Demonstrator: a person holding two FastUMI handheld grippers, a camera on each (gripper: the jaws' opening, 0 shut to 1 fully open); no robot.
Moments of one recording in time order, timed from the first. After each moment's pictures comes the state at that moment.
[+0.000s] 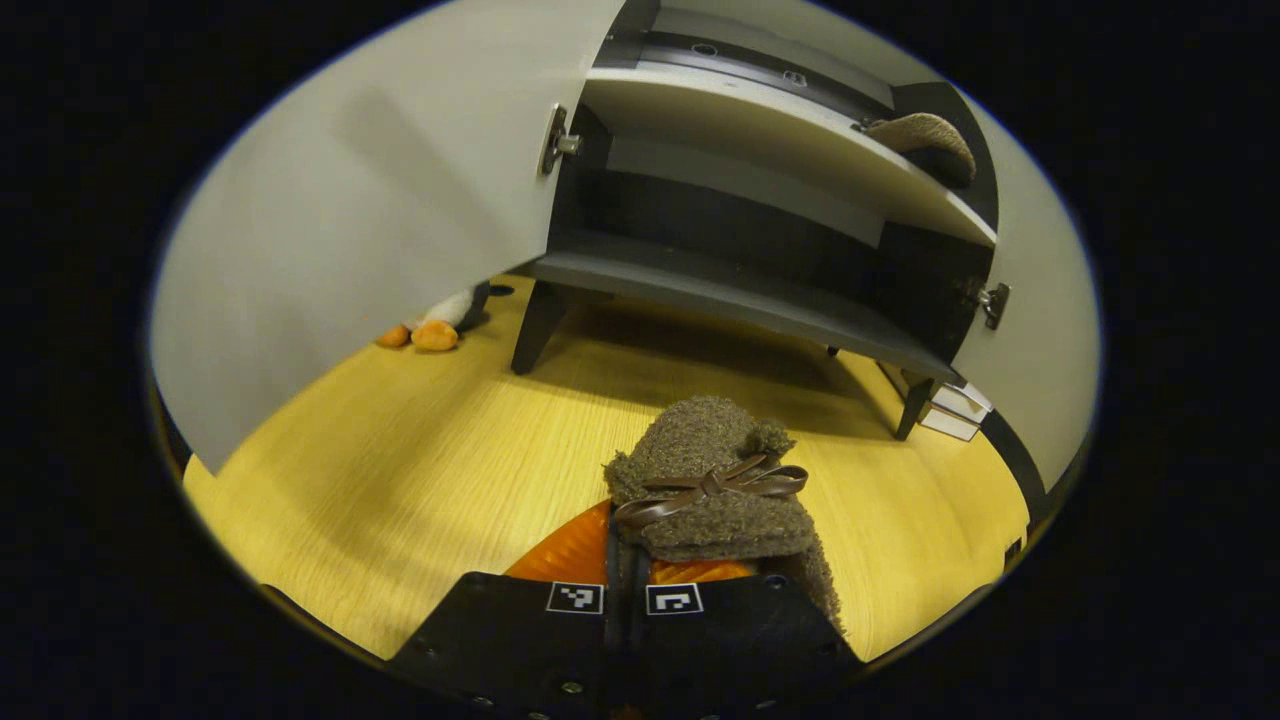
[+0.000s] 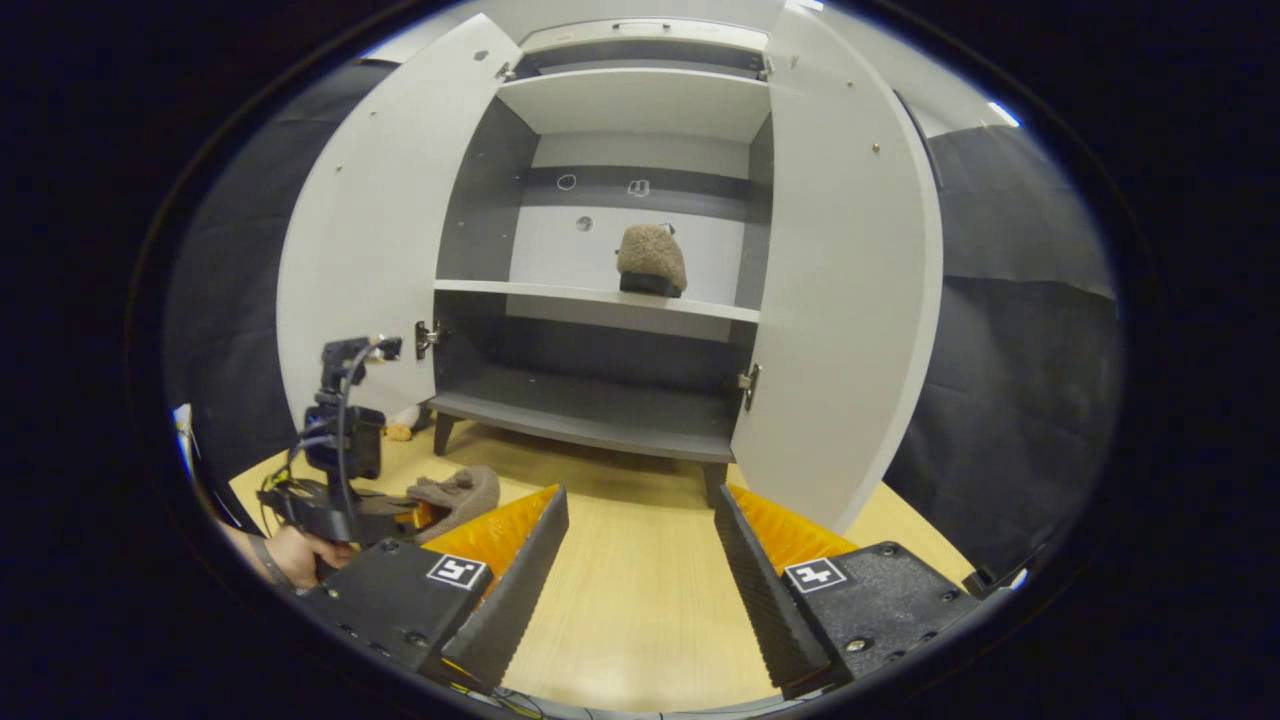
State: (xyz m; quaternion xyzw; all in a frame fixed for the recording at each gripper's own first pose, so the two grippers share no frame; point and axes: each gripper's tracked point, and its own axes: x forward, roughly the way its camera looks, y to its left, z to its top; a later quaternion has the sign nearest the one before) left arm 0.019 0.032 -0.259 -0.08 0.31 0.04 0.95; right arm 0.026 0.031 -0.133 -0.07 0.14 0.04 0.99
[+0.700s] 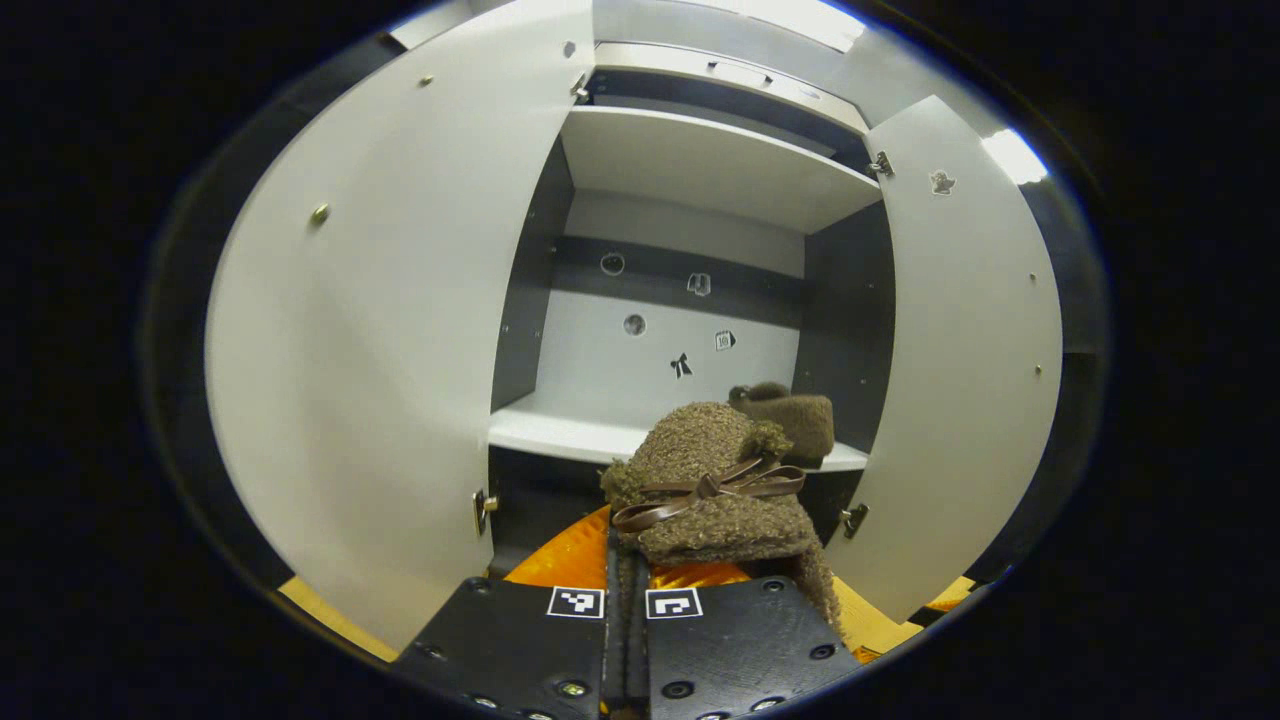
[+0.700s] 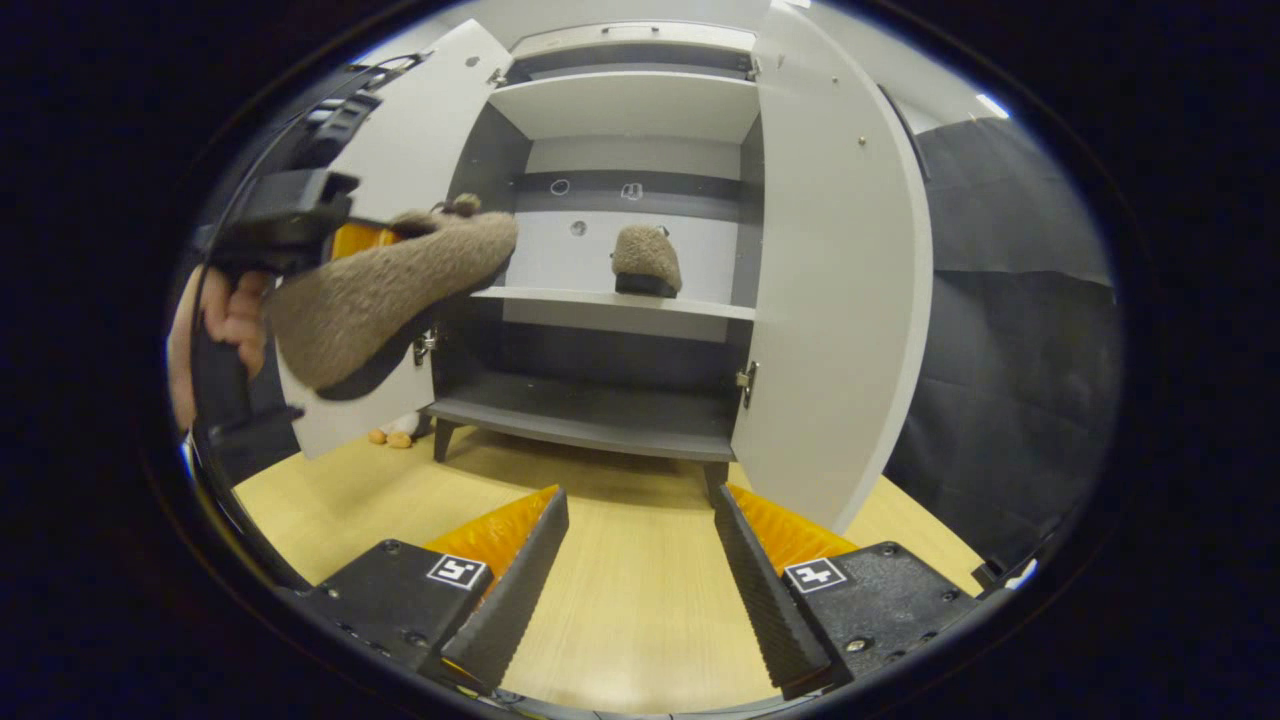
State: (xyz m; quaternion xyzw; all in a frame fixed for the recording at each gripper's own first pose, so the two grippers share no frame) left arm 0.125 0.005 0.010 -0.05 0.08 -0.01 1.00; right arm 0.026 0.028 -0.136 -0.05 0.13 0.04 0.99
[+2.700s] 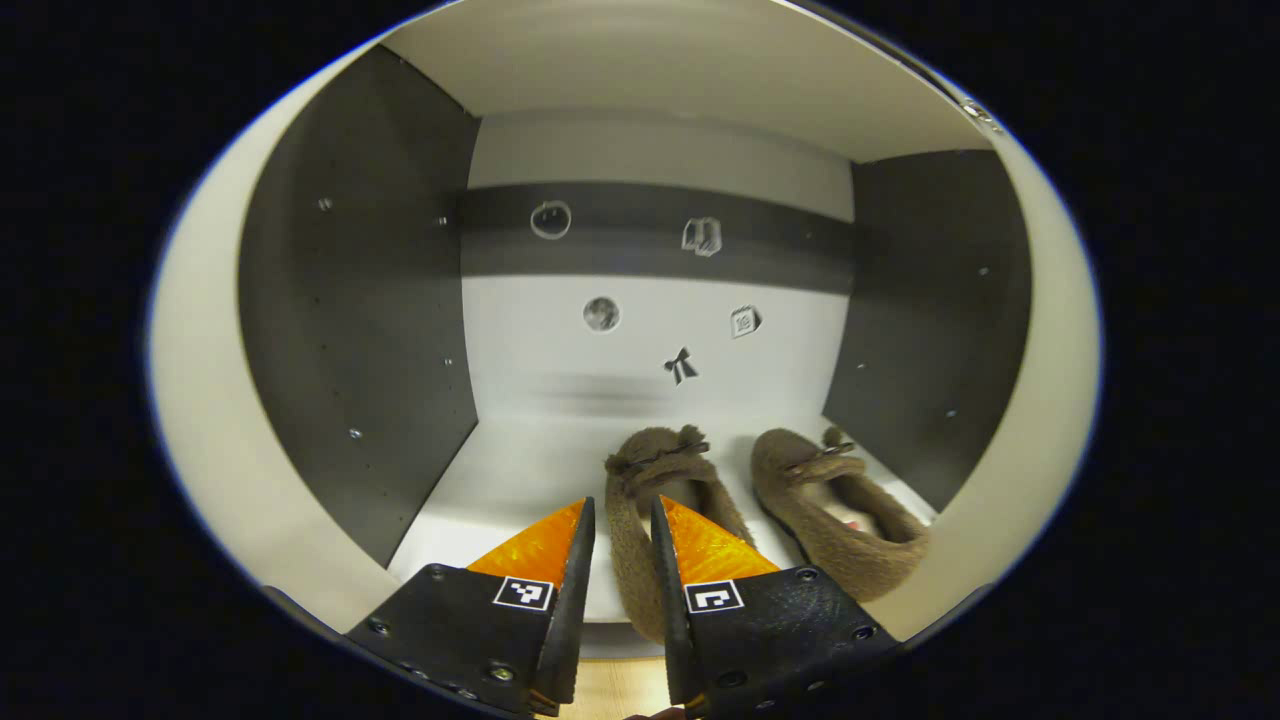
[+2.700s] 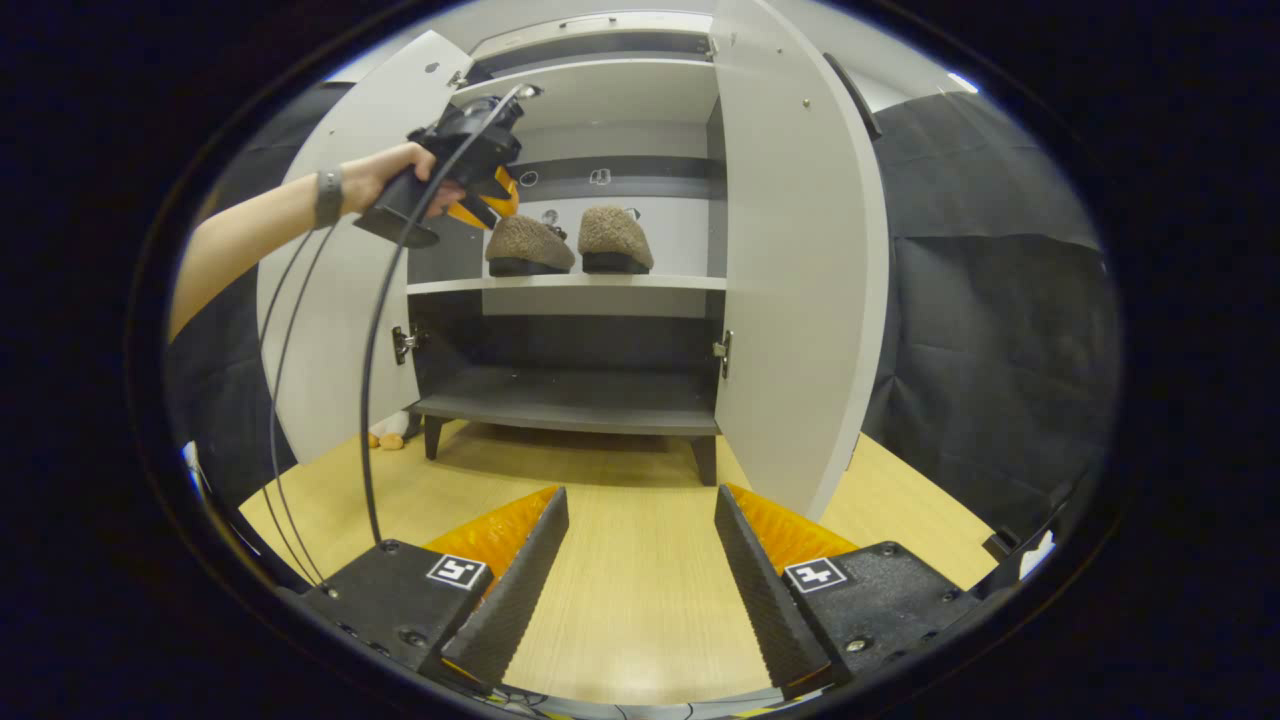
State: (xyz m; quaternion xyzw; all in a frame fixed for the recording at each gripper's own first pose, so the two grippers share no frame) left arm 0.273 -0.011 0.056 -0.02 0.21 -0.05 0.98; right arm 0.018 0.015 -0.149 -0.02 0.15 0.02 0.99
